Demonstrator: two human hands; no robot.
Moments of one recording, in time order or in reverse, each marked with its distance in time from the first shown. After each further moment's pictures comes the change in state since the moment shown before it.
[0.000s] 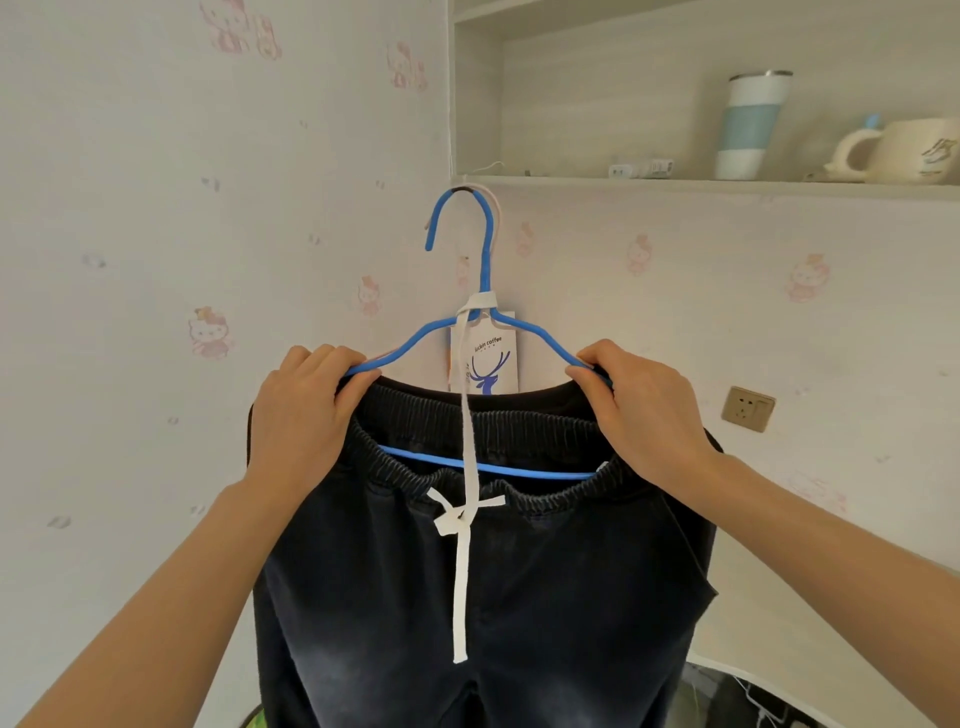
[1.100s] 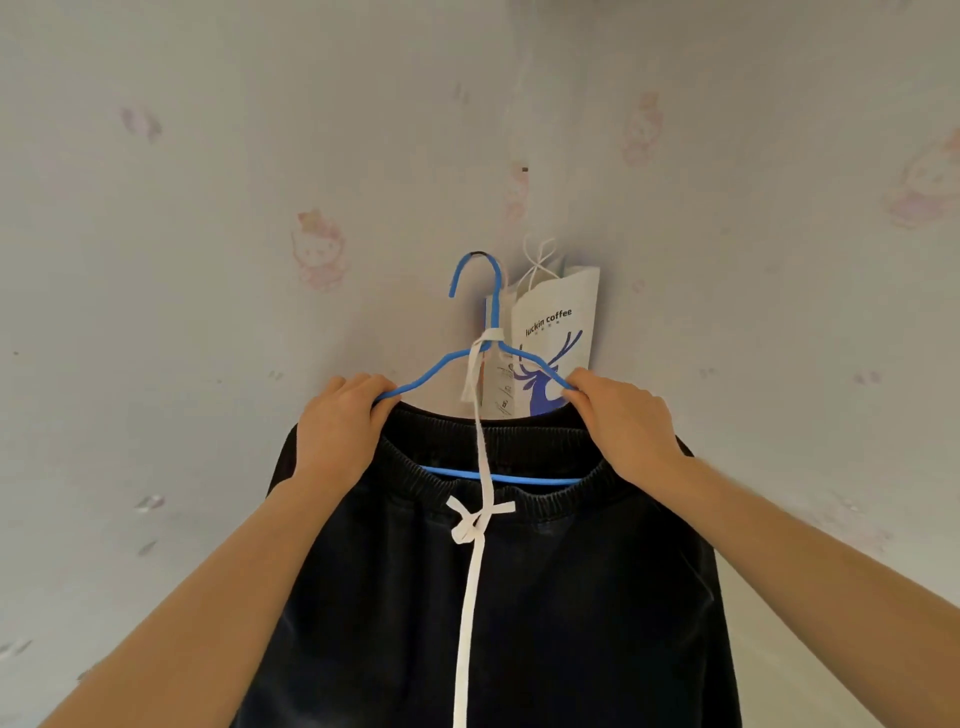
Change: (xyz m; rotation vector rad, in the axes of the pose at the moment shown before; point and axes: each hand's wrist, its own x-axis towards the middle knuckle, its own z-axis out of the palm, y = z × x) left_hand 0.131 -0.203 0.400 0.076 -0.332 -0.264; right_hand 0.256 0.176 0.411 -0.100 -0.402 -0.025
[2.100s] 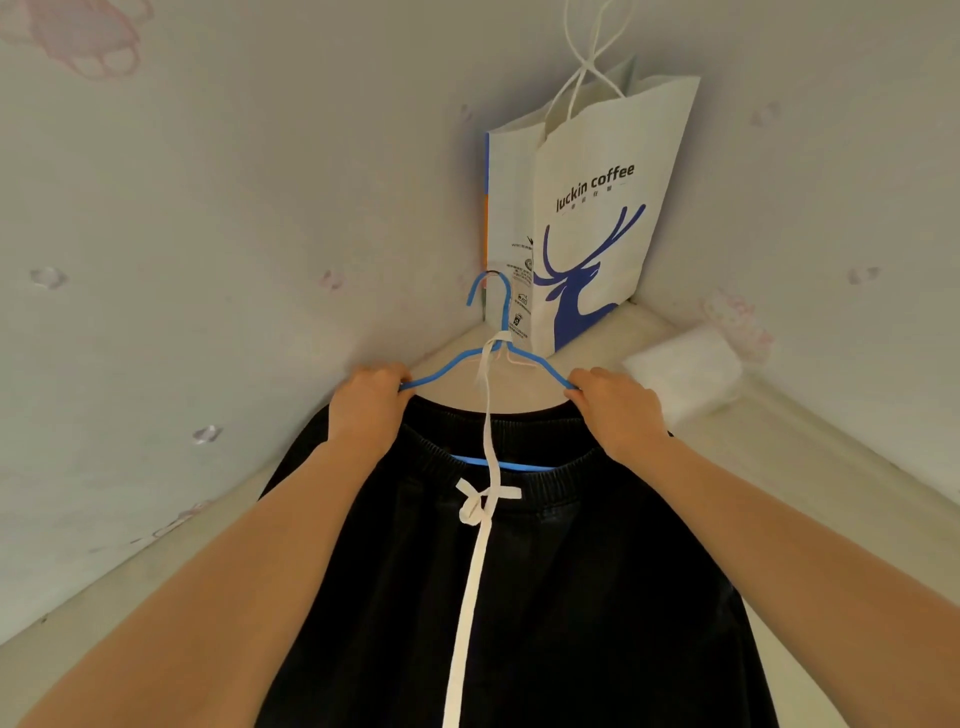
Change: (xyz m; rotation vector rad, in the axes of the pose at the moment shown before) left_hand 0.017 -0.071 0.244 0.095 -0.403 -0.190; right_hand 0.060 0.068 0.266 -0.003 -0.340 0.046
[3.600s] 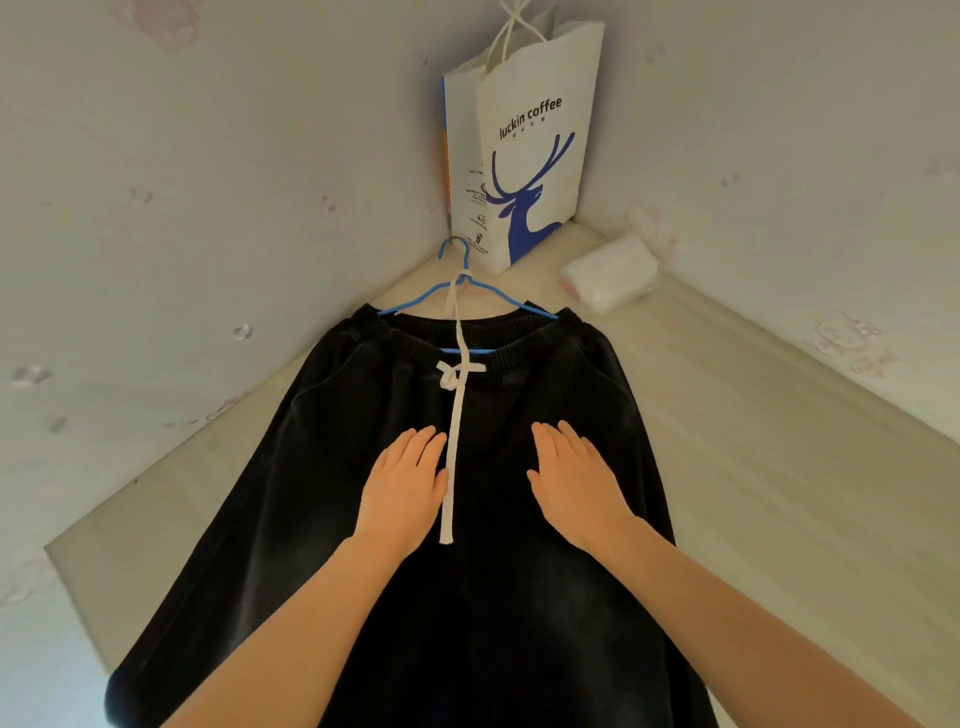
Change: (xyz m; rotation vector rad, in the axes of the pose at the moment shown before) left_hand -0.254 0.030 0.002 0.091 -0.200 0.264; right_hand -0.259 -0.070 -0.009 0.097 -0.255 0.035
